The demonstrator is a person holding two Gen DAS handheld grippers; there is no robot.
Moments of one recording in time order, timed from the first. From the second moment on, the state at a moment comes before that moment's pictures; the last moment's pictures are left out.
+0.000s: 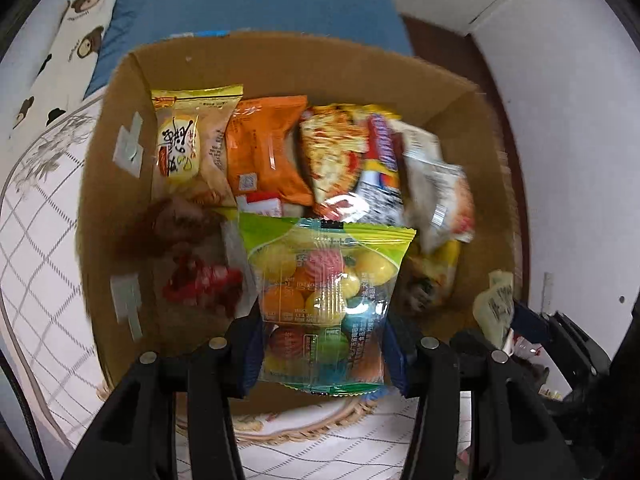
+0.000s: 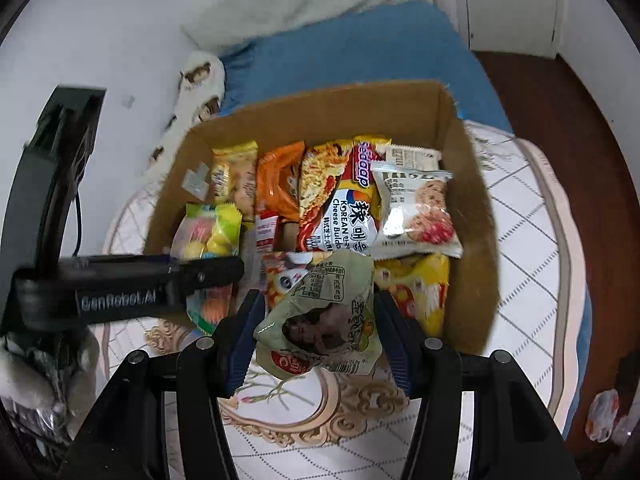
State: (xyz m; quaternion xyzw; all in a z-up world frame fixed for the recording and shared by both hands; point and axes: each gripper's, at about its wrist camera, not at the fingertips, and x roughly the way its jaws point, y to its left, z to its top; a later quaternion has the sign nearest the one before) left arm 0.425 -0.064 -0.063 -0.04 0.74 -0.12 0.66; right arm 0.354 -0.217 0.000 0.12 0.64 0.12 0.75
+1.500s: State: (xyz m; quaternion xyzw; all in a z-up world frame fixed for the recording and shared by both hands) left arm 0.345 -0.008 0.001 0.01 0.59 -0.05 0.81; right arm 0.322 -0.198 0.020 0.03 0.61 0.04 0.79
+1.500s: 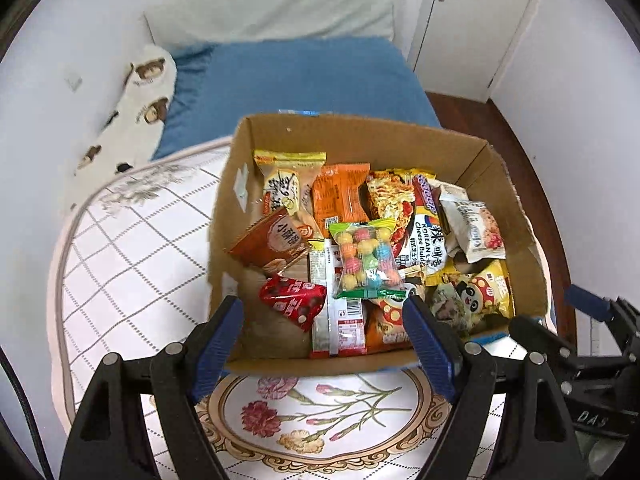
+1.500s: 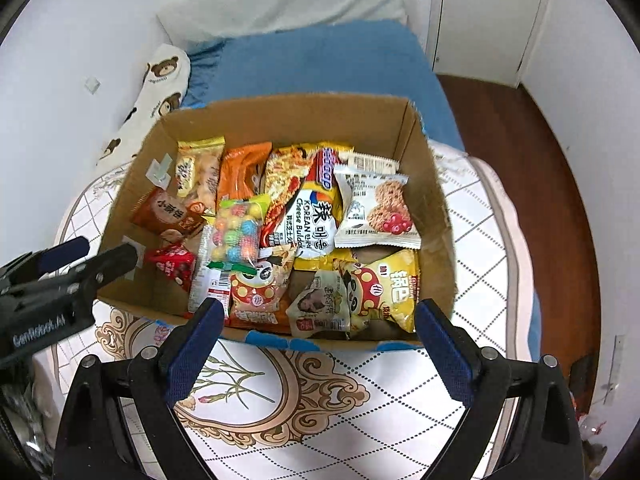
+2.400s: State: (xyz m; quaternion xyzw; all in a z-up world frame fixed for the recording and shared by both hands) left arm 0.243 0.003 0.079 -0.01 0.48 -0.05 0.87; right arm 0.222 -0.199 0.123 0.05 0.49 0.02 0.87
